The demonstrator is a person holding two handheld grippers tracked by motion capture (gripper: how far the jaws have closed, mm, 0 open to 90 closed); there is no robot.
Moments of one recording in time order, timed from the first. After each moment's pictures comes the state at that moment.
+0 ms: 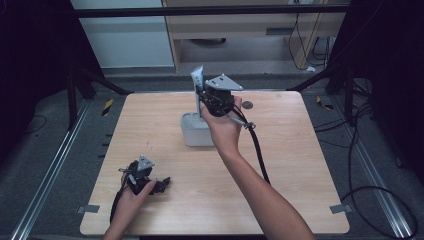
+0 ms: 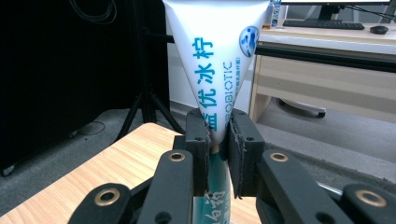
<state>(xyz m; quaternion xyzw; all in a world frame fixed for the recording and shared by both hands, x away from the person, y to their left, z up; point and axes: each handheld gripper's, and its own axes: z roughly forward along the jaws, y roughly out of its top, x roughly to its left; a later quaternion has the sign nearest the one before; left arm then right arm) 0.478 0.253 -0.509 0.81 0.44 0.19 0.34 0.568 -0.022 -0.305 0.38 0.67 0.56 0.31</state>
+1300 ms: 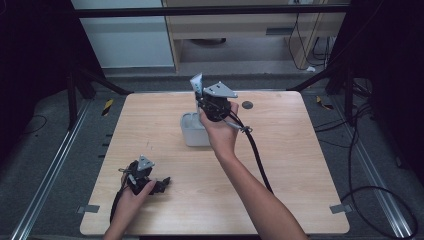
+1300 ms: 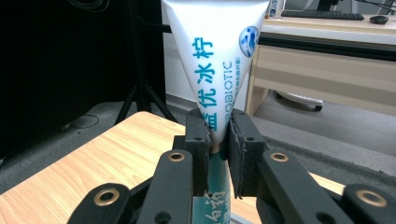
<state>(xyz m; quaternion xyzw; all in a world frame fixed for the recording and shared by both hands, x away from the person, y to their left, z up) 0.478 0.253 -0.509 0.81 0.44 0.19 0.33 0.581 -0.015 -0.337 0.39 0.68 0.55 0.31</state>
